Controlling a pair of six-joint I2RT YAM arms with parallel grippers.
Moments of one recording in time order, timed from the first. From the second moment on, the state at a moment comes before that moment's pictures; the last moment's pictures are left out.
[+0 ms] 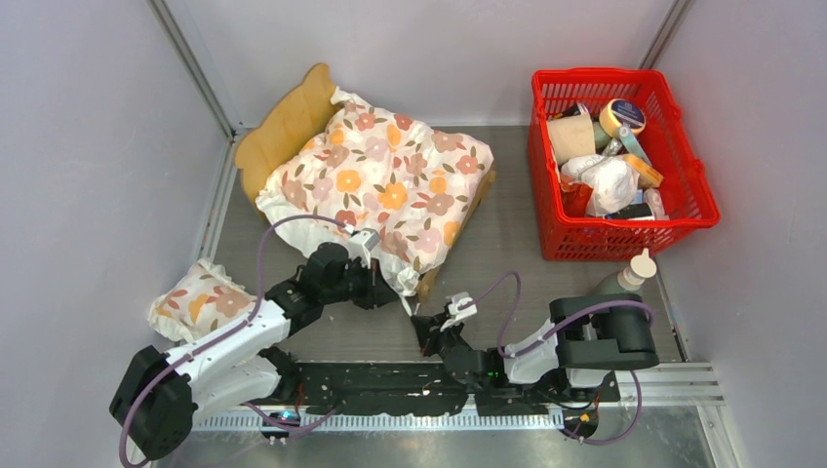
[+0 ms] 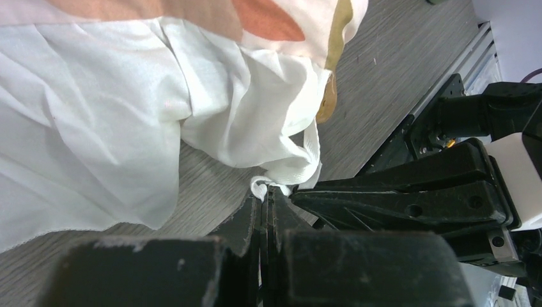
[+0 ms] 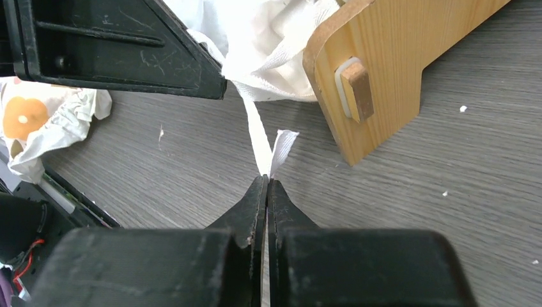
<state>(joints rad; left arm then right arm) -0.67 0.98 0.47 -0.07 0.34 -0.52 1.55 1.63 0.31 1.06 0.96 0.66</state>
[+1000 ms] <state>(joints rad) -0.70 0.89 0.25 0.09 0.40 -0.63 1.40 1.50 0.50 0.52 0.61 0.49</state>
